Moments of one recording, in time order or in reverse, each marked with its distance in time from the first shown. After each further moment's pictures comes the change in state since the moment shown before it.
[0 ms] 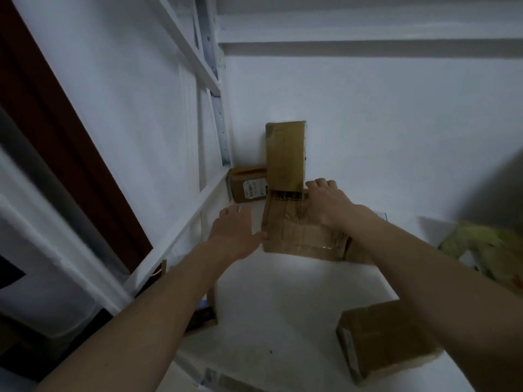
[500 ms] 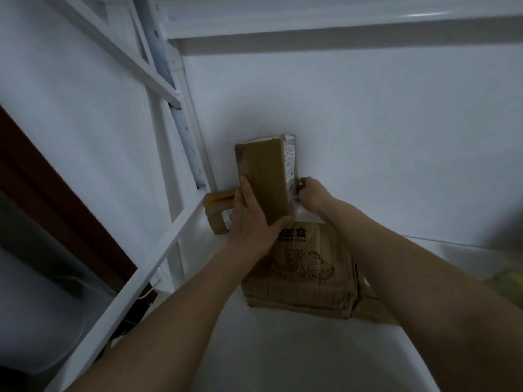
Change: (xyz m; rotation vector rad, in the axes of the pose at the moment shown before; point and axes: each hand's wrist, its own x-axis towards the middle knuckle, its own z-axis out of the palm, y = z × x) left_hand 0.150 0.058 0.031 -0.448 0.193 -0.018; right_hand 0.155 0.040 0.005 0.842 -0.018 0.289
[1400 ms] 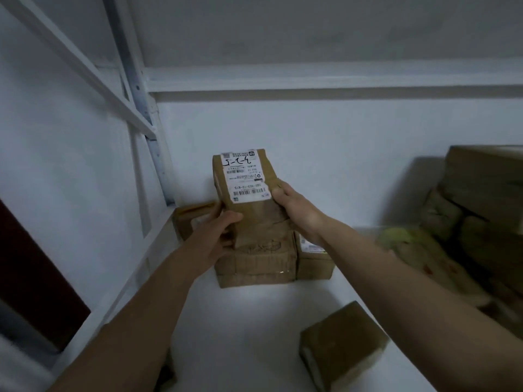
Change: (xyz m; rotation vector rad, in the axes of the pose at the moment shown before) left_hand -0.099 0.023 -0.074 -1.079 -0.492 -0.099; right_hand -0.197 0.001 -0.044 0.469 -0.019 -0.226
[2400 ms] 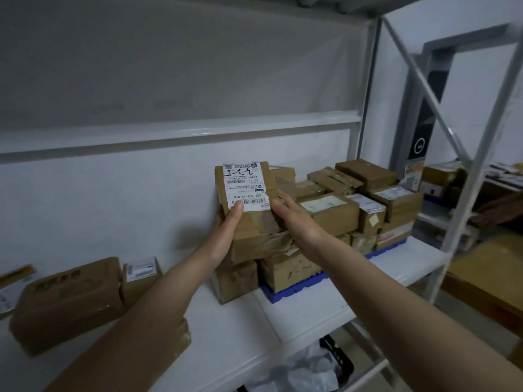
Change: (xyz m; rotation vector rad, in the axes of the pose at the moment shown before) left_hand -0.137 -0.037 0.383 0.323 -0.461 0.231; right_hand -0.342 -0.017 -0.246 -0.022 0.626 -0.011
